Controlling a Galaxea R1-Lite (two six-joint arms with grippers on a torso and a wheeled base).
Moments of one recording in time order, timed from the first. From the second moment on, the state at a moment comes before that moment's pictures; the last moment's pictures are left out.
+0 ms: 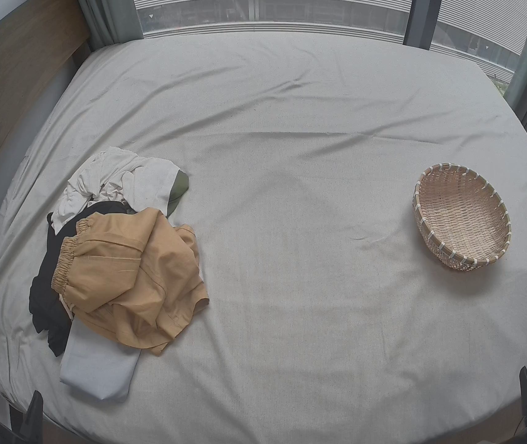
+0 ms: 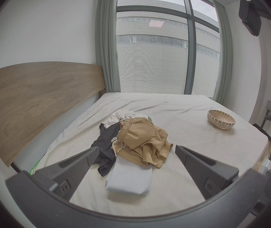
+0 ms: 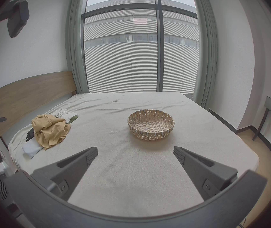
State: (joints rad) left arm 0.00 0.02 -0.02 0.00 -0.01 -0.01; right arm 0.00 0.02 -0.02 0.00 0.01 0.00
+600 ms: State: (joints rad) left arm 0.00 0.02 -0.02 0.00 -0.02 -0.01; right arm 0.00 0.02 -0.02 0.00 0.01 0.00
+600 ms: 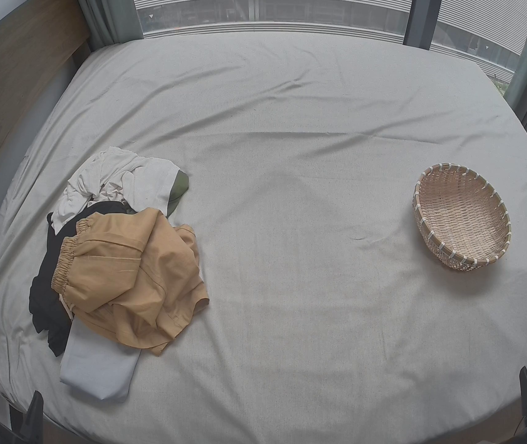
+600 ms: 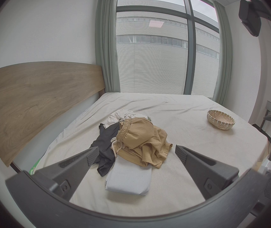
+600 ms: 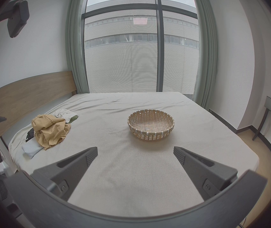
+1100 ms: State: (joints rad) left arm 0.00 0.02 -0.06 -0.03 -0.02 -0.01; right arm 0.00 0.02 -0.02 0.00 0.01 0.01
